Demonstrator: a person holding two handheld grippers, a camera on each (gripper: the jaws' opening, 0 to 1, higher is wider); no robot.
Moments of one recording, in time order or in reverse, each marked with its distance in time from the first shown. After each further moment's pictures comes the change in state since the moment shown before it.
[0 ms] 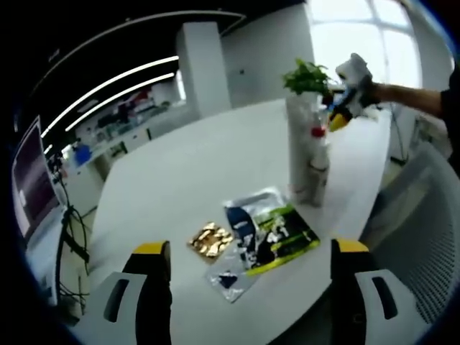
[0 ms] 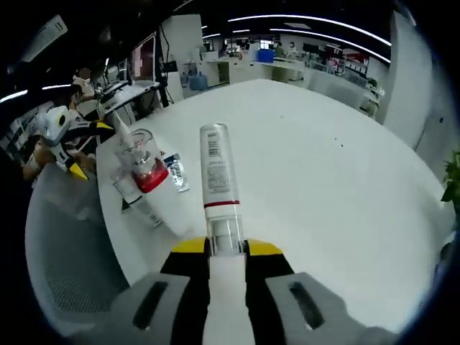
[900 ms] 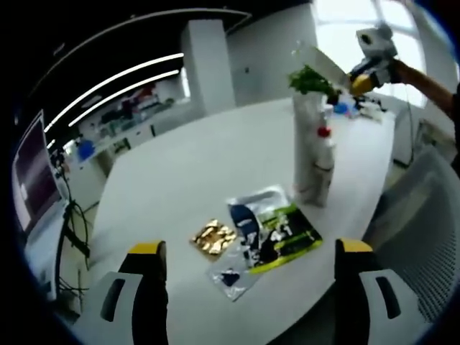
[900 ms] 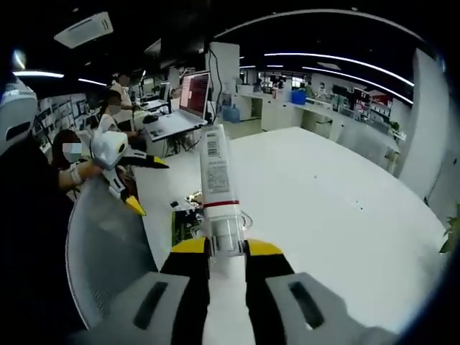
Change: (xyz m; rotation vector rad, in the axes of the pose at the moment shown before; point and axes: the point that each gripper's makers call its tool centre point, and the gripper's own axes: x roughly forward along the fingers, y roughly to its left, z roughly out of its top) left arm -0.001 0.005 -0.002 -0.023 0.007 0.020; right arm -0.045 0.085 0.076 -0.158 -0.200 0.122
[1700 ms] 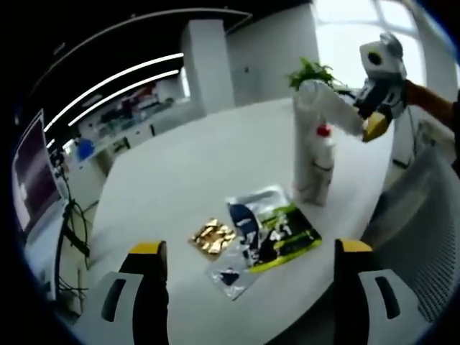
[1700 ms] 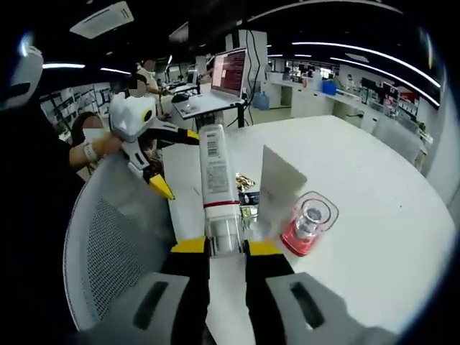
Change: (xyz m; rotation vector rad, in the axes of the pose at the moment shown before) left arm 0.000 -0.001 -0.001 -0.001 0.005 -0.005; right arm 0.059 0.065 -0.037 -0.040 0.081 0.166
